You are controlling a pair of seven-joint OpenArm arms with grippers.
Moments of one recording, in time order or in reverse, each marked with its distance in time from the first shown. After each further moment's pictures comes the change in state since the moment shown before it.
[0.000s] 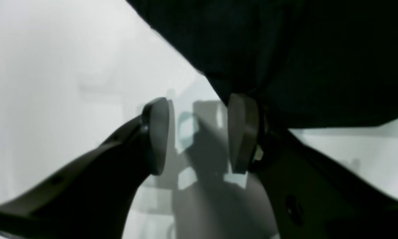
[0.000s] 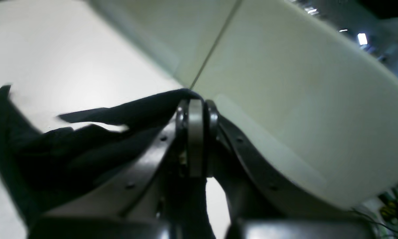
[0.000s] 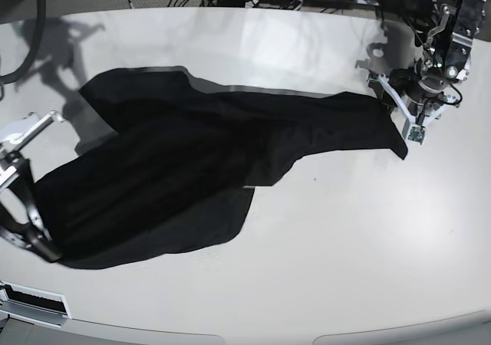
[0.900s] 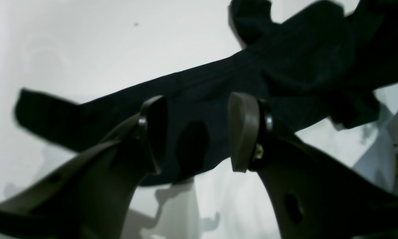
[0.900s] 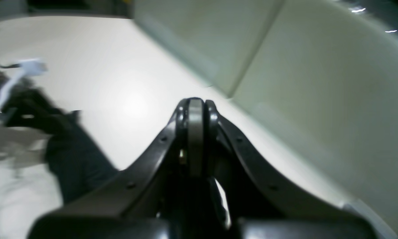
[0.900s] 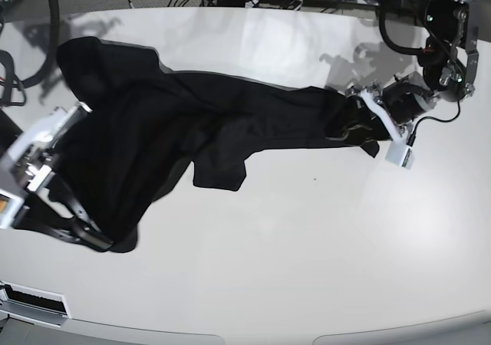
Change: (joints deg) left arm -6.3 8.6 -11.8 0.8 -29.1 -30.9 4.8; right arm 2.7 -0.1 -13.2 -4.4 2.8 -0.4 -5.4
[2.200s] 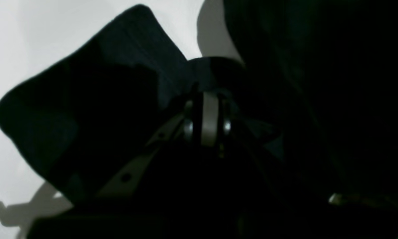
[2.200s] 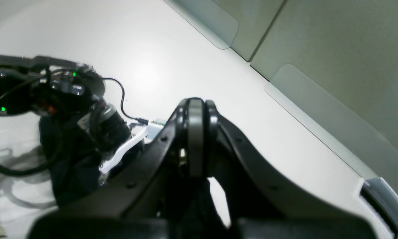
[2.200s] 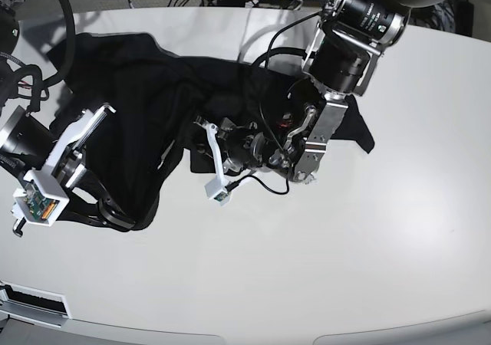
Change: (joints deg) left arm -31.1 26.8 23.2 -35.9 22.9 3.2 9.0; right arm 0.1 0.2 -5.7 -3.9 -7.4 0.0 1.6
